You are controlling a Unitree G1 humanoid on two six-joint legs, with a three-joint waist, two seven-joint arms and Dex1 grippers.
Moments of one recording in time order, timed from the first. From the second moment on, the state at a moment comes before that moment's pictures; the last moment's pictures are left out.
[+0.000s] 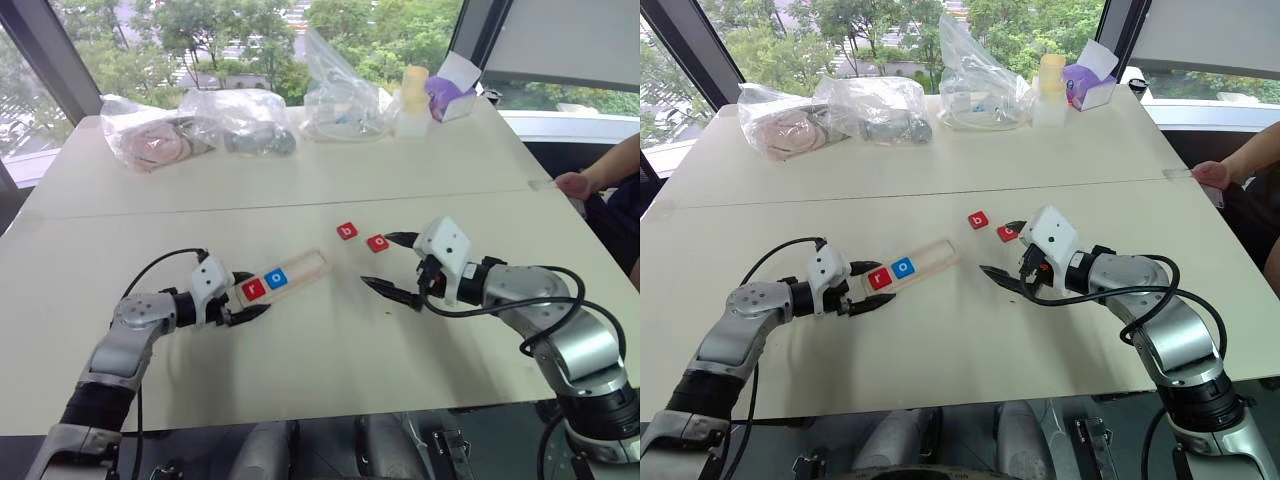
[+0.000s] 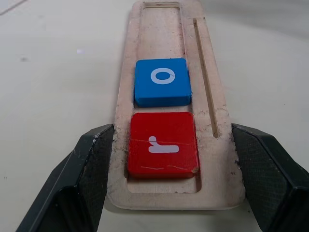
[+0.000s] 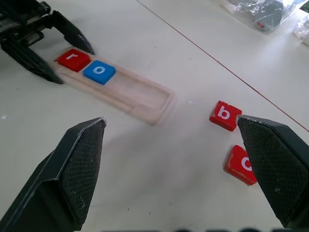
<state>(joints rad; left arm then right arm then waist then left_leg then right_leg) -0.19 0.62 -0.08 0.08 -0.22 0.12 -1.04 -0.28 -0.70 0.05 -0.48 0.37 0.63 0.73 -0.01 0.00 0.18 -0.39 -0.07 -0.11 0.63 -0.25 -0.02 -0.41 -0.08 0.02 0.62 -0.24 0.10</state>
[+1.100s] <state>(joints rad) -0.15 0.66 -0.23 -0.03 -0.19 -0.04 -1.19 -0.50 -0.59 0.18 -0.23 0.24 0.67 0.65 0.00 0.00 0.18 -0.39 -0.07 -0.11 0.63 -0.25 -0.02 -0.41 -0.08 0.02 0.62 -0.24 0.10</state>
